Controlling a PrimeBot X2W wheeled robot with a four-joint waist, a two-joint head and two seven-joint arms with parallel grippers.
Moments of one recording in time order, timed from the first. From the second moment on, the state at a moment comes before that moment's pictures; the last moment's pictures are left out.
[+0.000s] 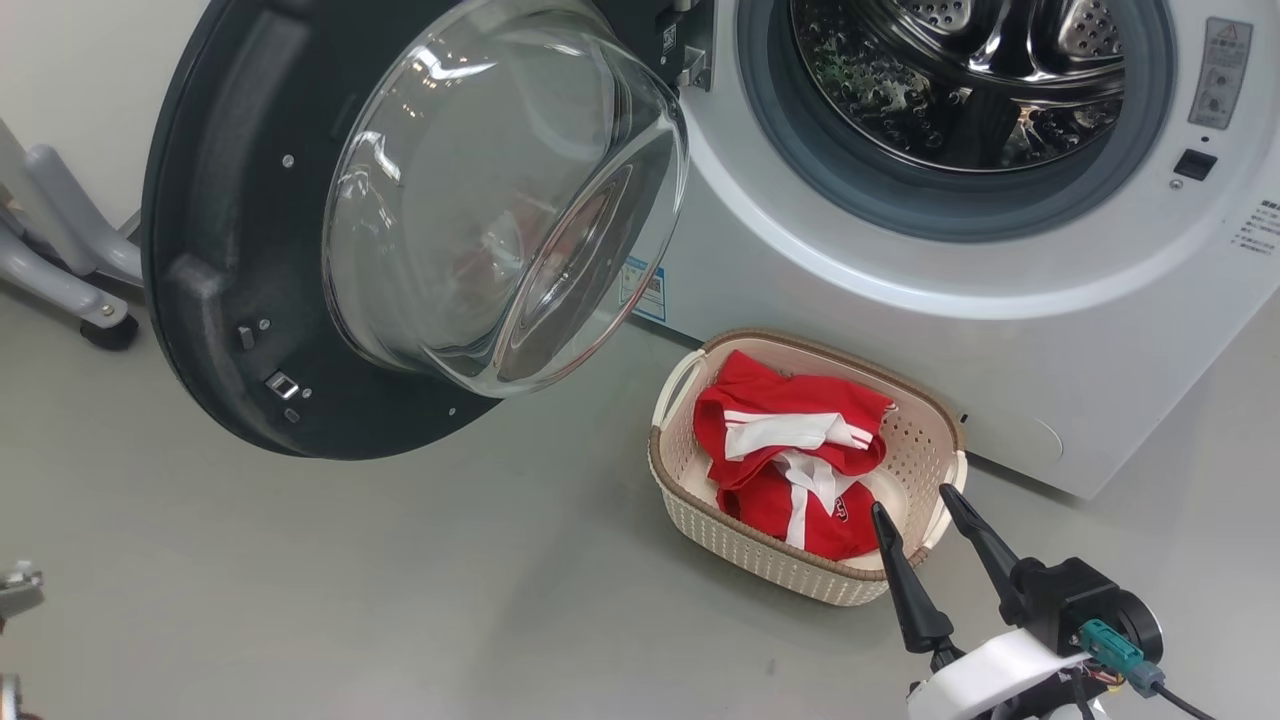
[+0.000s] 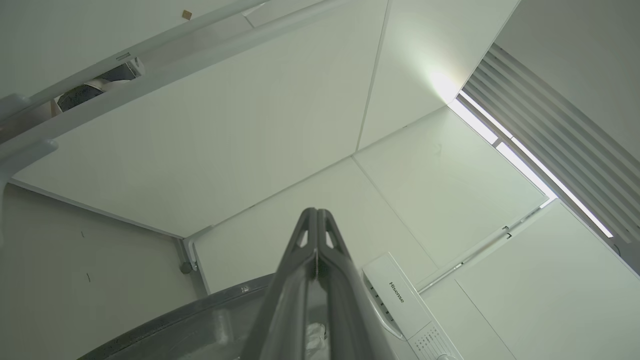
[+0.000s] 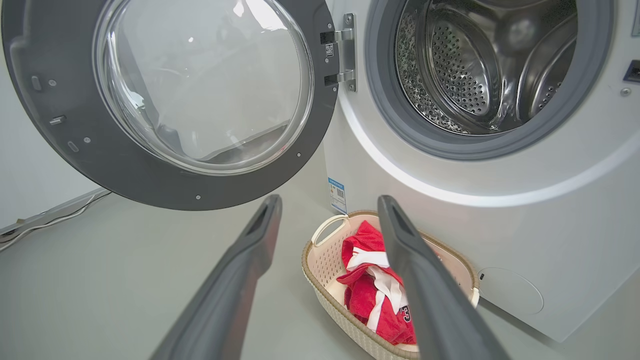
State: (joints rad) left arm -0.02 0.19 0.22 -0.30 -1.51 -0.02 -0.20; right arm 0.06 -0.07 0.25 0.17 0.25 0.08 -0.23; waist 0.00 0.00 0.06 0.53
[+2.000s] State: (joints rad) left arm -0.37 0.38 0.16 0.41 -1.81 -0.01 0.35; right arm 0.02 -0.10 0.24 0.12 0.25 0.08 -0.20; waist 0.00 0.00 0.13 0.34
